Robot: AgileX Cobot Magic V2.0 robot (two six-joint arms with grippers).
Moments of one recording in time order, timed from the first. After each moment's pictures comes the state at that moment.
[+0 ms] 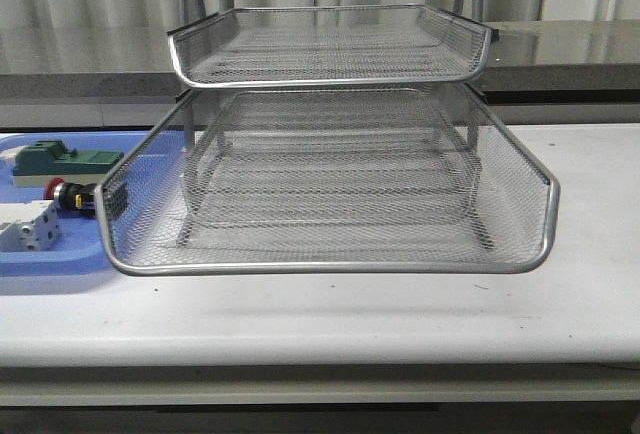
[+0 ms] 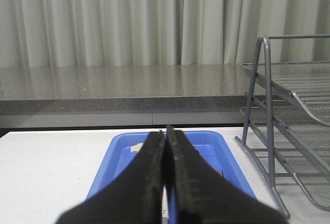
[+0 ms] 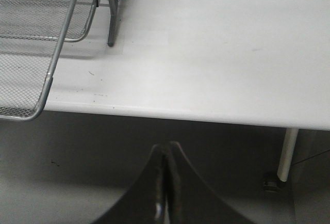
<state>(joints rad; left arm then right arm) -0.01 0.00 0.00 0.00 -0.04 -0.06 0.04 0.51 -0.73 0.05 1.01 -0.02</state>
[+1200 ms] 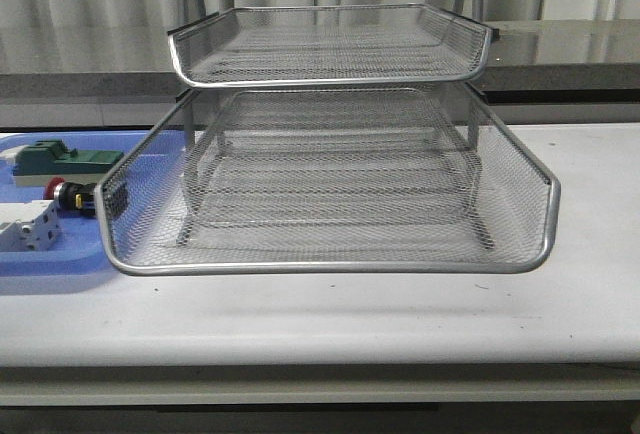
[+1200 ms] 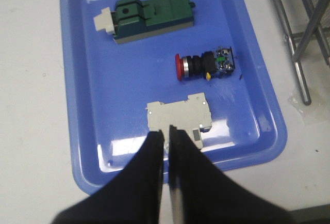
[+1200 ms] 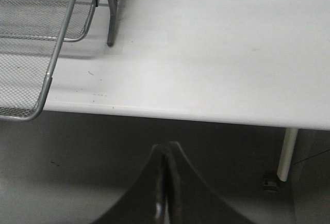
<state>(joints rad) -0.01 1.42 -1.23 -0.06 0.84 0.19 0.04 0.51 -0.73 0.05 1.01 -0.02</state>
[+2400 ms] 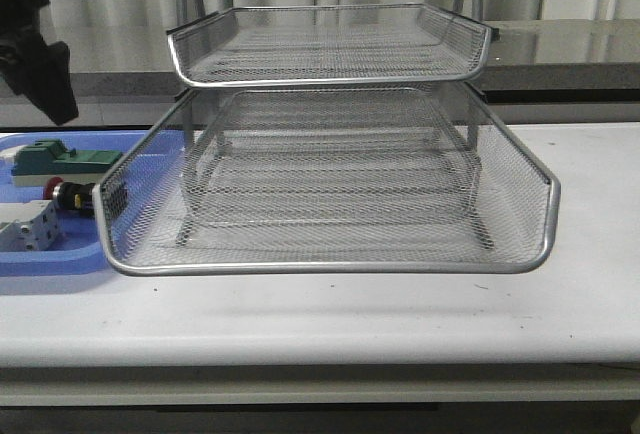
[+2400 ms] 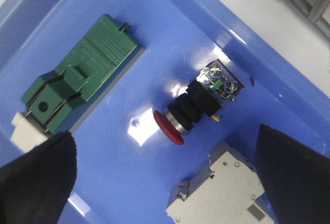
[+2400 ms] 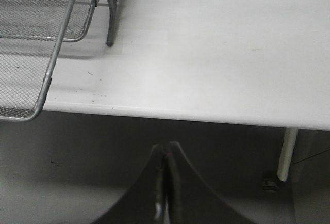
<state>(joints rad) -0.03 2.07 -1.86 -0.17 1.11 0.84 0.04 0.51 -0.73 0.05 1.01 -0.02</state>
